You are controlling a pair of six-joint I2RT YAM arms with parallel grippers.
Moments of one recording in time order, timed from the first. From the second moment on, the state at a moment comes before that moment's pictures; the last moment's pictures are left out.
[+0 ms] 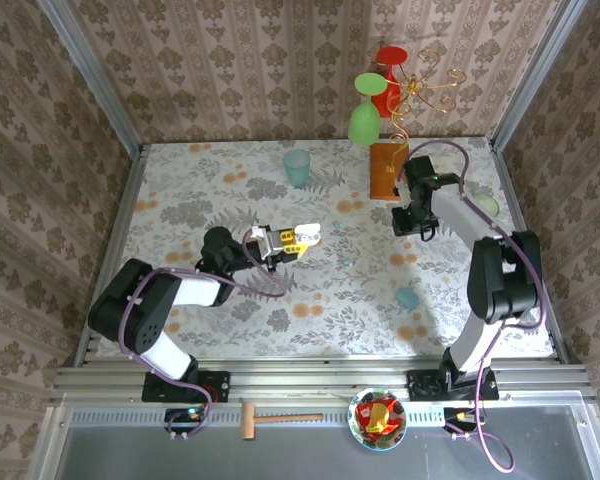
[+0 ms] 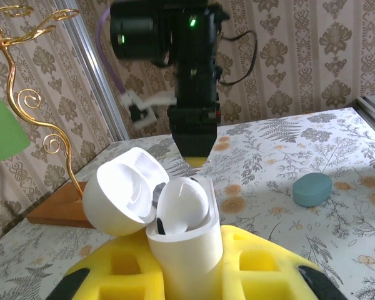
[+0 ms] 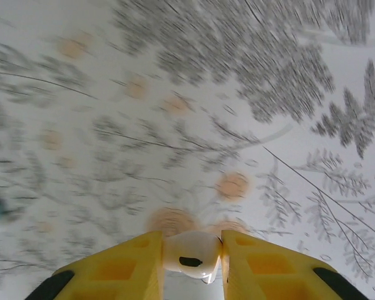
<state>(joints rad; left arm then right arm) -0.51 1.59 0.47 1.18 0.89 0.22 0.16 1.72 1.32 -0.85 -0.01 0.00</state>
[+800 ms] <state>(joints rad) -0.52 1.67 0.54 1.18 0.75 0.11 0.58 1.53 1.31 -0.60 -0.04 0.11</state>
